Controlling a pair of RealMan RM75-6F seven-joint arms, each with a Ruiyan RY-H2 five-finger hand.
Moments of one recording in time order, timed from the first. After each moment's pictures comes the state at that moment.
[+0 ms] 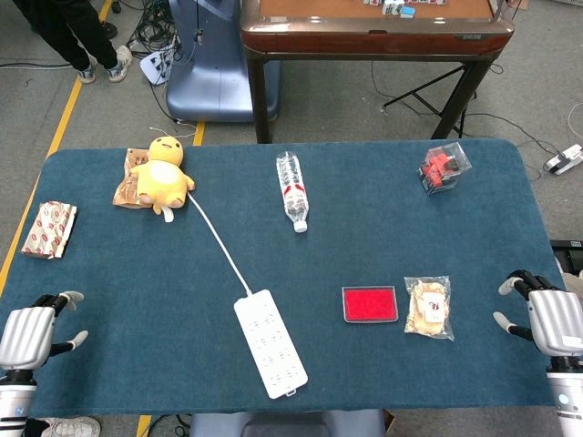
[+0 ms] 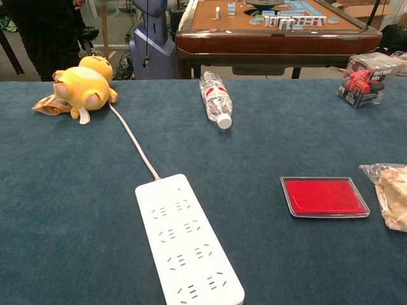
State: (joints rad) left arm -0.11 -1.20 -0.05 -1.58 1.45 1.43 0.14; right arm 0.07 -1.14 0.08 -1.57 -1.46 1.48 -0.05
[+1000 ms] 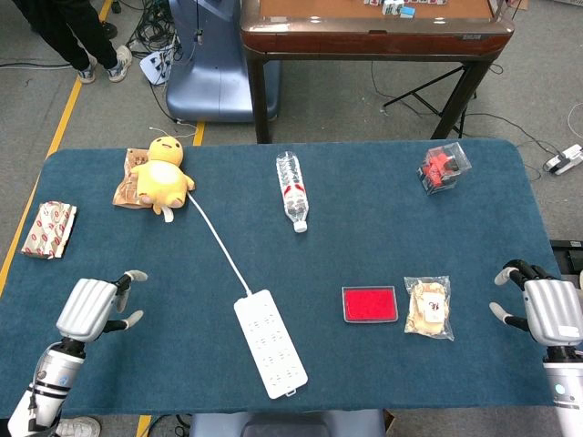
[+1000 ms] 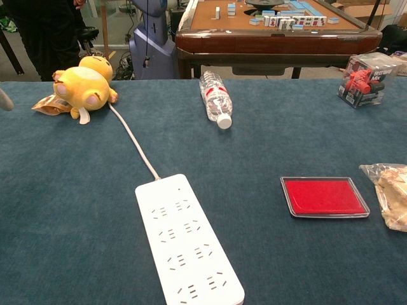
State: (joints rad) left arm -0.30 -1.19 -0.09 -1.72 1.54 1.28 0.15; right arm 0.10 -1.11 0.10 -1.62 -1.45 1.46 -0.08
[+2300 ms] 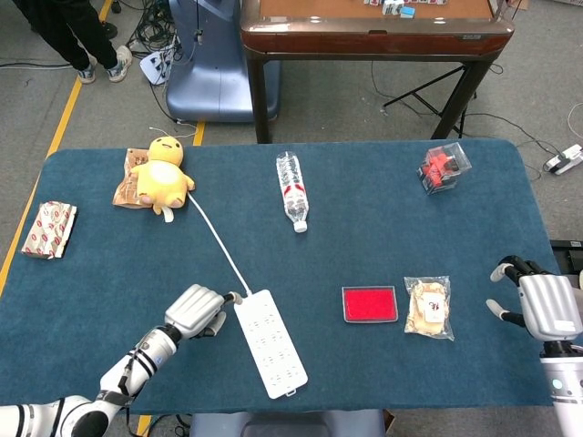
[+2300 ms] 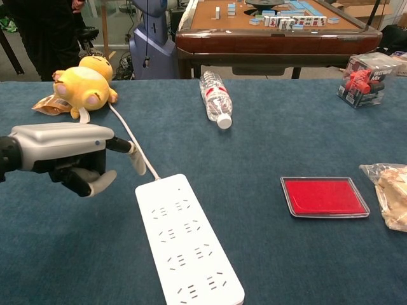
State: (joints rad) left arm -0.69 -1.33 -0.08 -1.88 1.10 0.86 0.49; right arm 0.13 -1.09 0.10 -1.64 -1.45 1.43 -0.10
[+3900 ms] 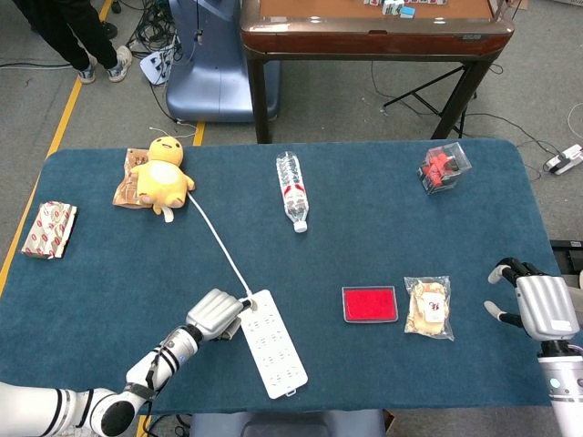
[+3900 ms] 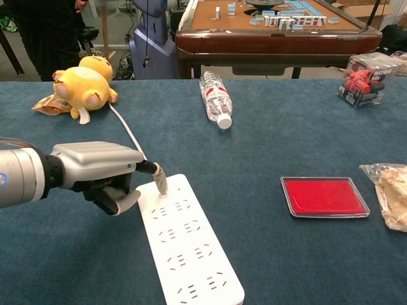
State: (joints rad) left arm -0.83 -1.44 -0.01 -1.81 0.95 0.87 0.57; right arm 0.14 -1.11 0.10 -1.61 -1.44 1.41 -0.08
